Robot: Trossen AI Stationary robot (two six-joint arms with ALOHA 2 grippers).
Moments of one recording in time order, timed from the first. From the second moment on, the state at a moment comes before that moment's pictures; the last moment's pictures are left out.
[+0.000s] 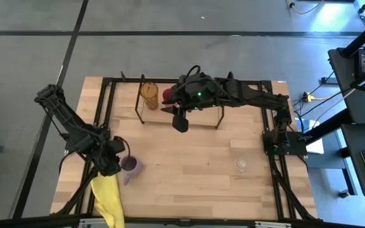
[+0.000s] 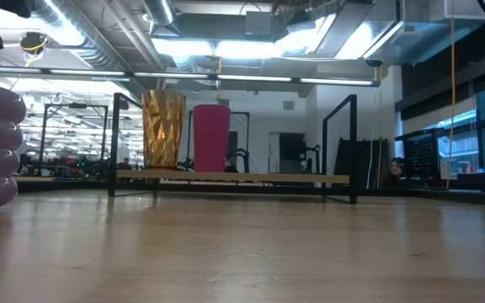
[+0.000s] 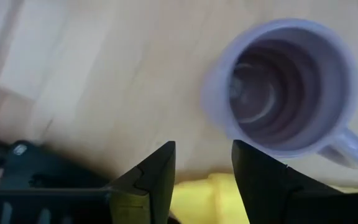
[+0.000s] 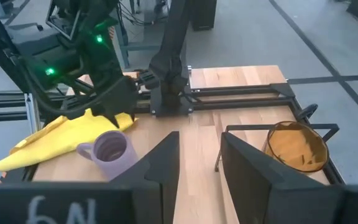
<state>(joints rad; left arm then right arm) -0.80 1.11 0.89 -1.23 -0.25 -1.25 0.01 1.96 2.35 -0.86 0.06 0.05</state>
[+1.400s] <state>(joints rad) -0.80 1.11 0.70 -0.92 -0.37 -1.43 -0.06 1.96 2.35 -0.90 -0.03 0.12</state>
